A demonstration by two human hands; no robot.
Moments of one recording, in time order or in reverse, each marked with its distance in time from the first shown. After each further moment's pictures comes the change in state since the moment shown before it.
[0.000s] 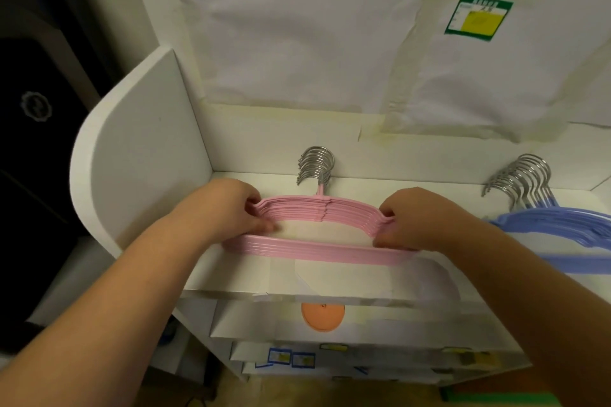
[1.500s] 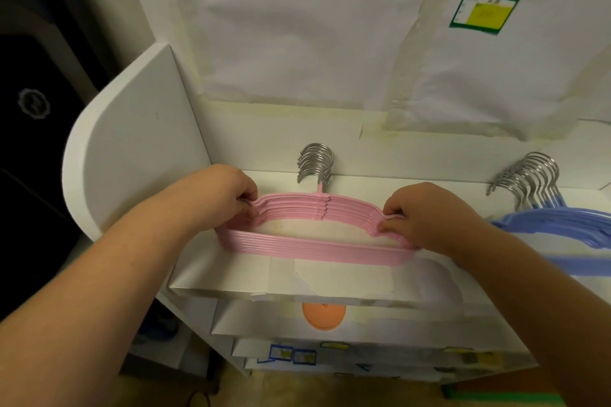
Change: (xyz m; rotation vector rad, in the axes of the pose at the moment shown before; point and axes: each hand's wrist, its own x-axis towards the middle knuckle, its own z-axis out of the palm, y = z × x) left_hand 0.010 -0.010 -0.017 0.114 -0.011 0.157; right_hand 0.001 0.018 0.008 0.038 0.175 -0.129
